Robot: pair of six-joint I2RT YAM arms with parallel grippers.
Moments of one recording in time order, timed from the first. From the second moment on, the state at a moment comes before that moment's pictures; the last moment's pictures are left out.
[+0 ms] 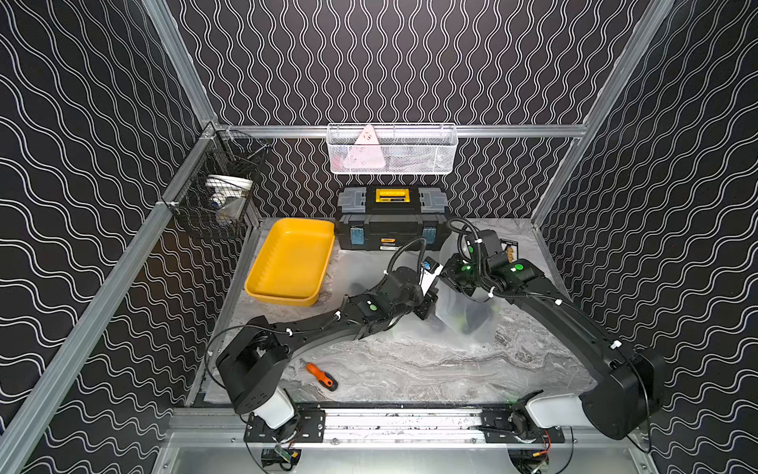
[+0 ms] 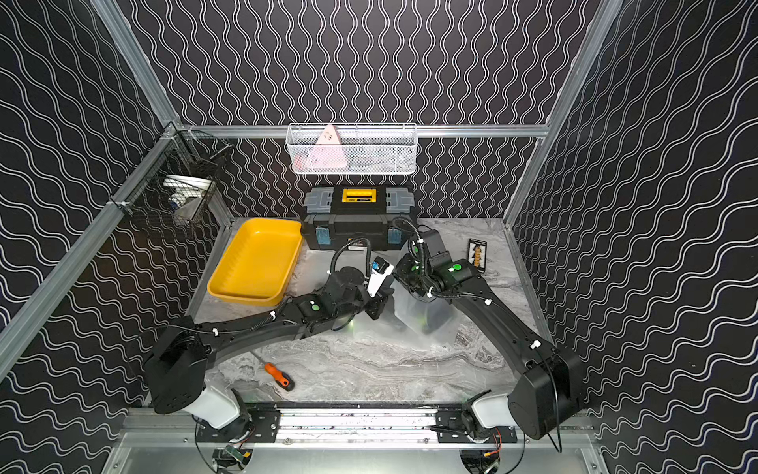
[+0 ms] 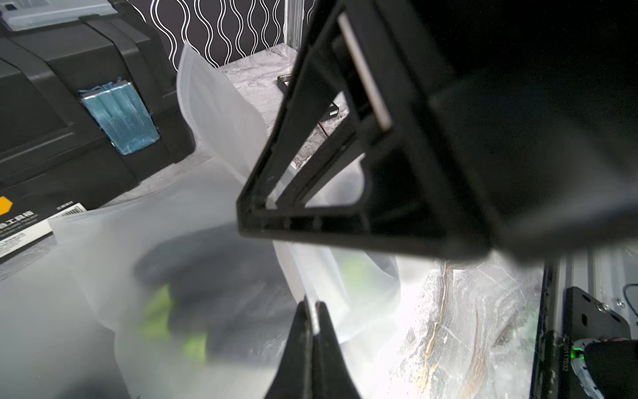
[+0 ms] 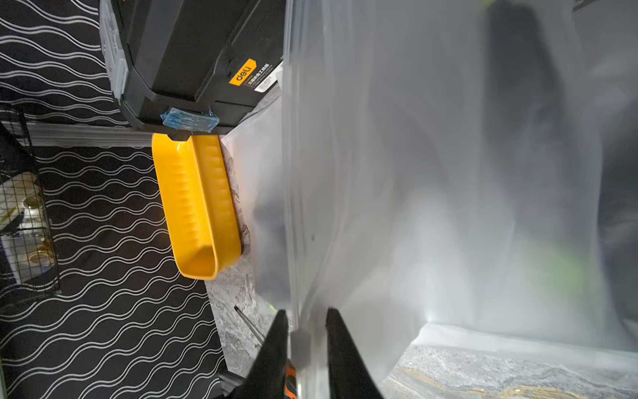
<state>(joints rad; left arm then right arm) -0.85 1.59 1.09 0.05 0.02 -0.15 0.48 1.39 1.24 -0.67 -0.17 1.04</state>
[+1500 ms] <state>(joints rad) -0.90 1.54 1.05 0.08 -0.02 -0.13 0.34 1.54 1.39 -0.81 -0.15 0.90</state>
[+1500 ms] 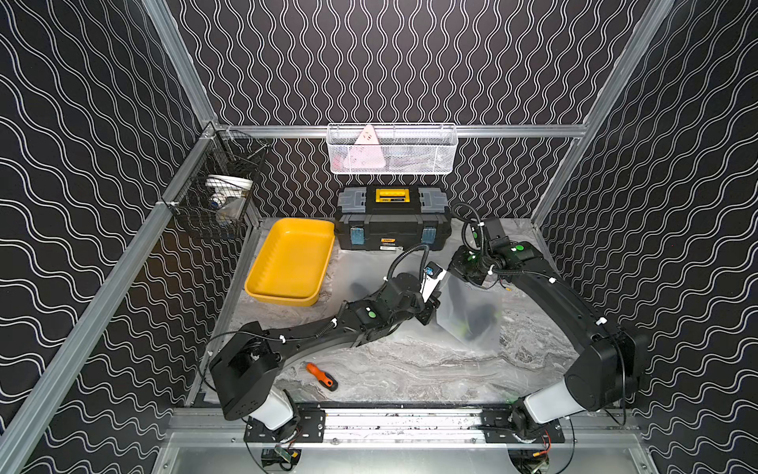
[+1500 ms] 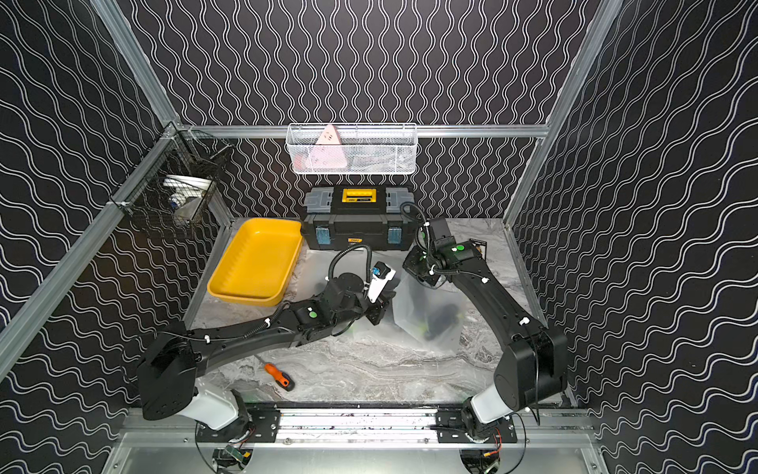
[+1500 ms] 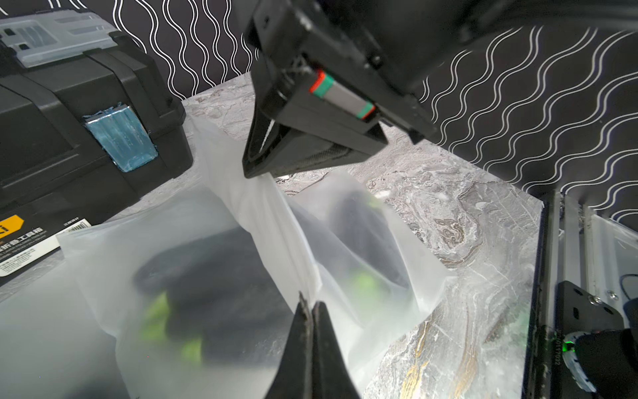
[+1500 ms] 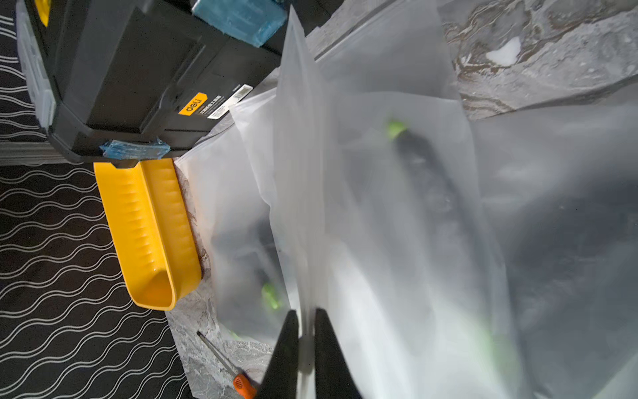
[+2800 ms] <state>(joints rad) -0.91 1.52 1.04 0.07 0.03 -0.14 0.02 1.68 1.49 -0.68 -0.08 0.89</state>
